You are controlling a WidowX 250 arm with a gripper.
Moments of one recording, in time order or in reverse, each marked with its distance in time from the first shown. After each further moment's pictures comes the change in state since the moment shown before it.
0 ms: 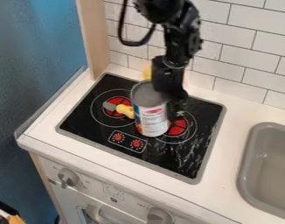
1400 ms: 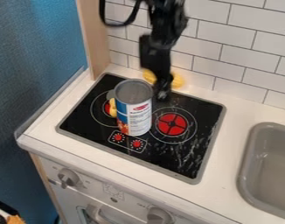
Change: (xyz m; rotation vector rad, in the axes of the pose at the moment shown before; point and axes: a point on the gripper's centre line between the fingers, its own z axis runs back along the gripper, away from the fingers) arm -0.004 -0.023 0.043 -0.071 0.041 -0.230
